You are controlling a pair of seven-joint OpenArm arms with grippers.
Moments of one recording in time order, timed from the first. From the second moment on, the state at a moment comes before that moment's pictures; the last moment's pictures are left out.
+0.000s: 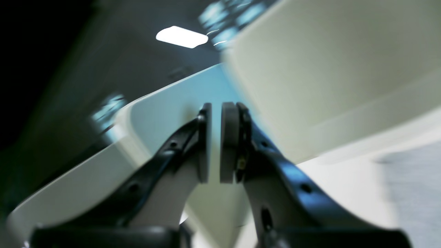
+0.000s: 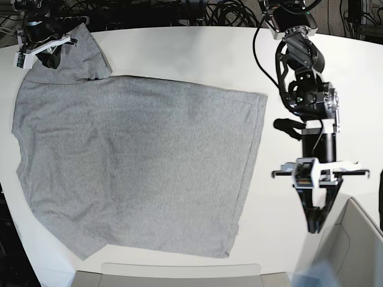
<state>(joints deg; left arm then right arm) -3.9 -2.1 -9.6 116.9 33.5 -9.0 6.2 -47.0 14.8 31.6 119.7 34.7 5.0 -34.8</state>
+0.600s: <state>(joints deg) -12.1 0.7 6.9 117.0 29.9 -9.2 15.1 -46.2 16.2 31.7 119.7 34.6 5.2 -35.0</state>
